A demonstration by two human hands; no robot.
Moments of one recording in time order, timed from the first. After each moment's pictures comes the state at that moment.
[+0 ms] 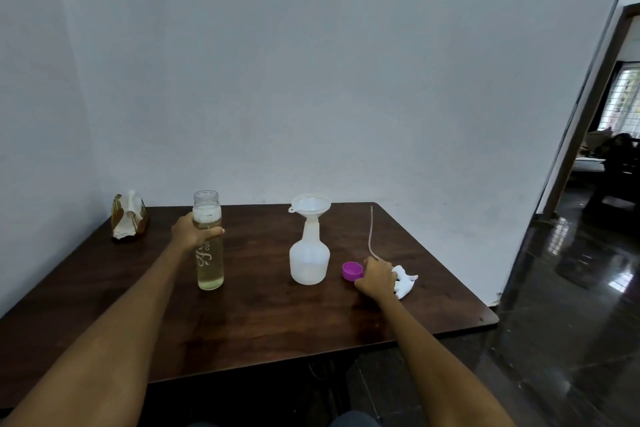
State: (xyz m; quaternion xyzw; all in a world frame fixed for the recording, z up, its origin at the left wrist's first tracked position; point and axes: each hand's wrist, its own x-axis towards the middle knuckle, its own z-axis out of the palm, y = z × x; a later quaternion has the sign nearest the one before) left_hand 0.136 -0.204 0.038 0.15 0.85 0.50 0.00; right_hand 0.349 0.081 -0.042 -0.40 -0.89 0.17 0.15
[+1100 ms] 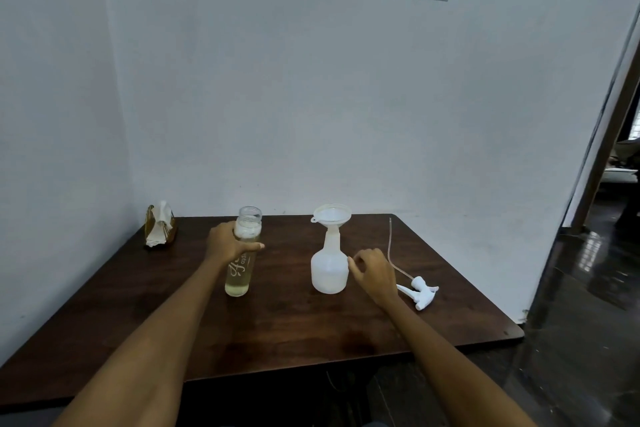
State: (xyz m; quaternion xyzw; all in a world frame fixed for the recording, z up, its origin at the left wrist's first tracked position) left_hand 0.163 -0.205 0.045 0.22 0.87 0.44 -0.05; right_hand 0.327 0.046 -0.023 -0.19 -0.91 0.11 0.36
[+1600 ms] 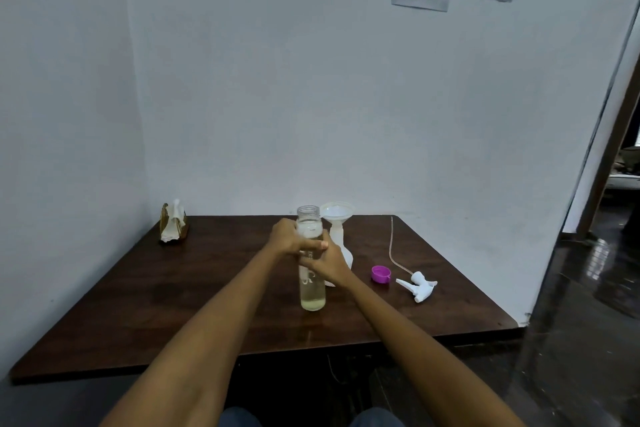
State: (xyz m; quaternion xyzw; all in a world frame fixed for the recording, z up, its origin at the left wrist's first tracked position) left_hand 0.244 -0.153 0.068 0.29 0.84 0.45 0.06; right_hand 0.309 -0.050 0.014 -0.07 -0.83 0.49 0.25
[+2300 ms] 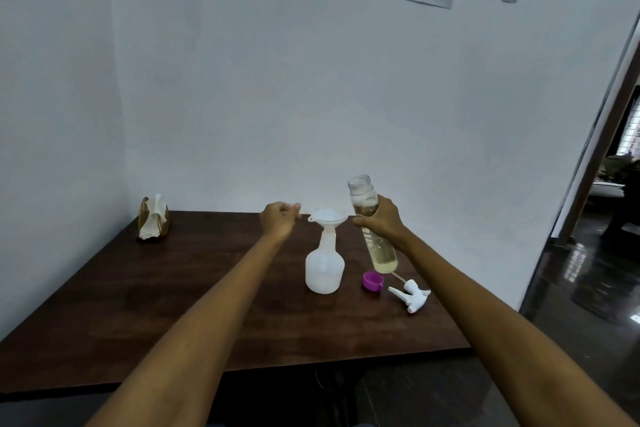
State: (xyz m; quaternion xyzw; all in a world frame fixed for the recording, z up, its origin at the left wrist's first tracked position) left_hand 0.222 -0.121 0.080 0.18 0.76 0.63 0.00; right_hand 0.336 0.055 0.100 -0.19 -0.86 0.37 0.30
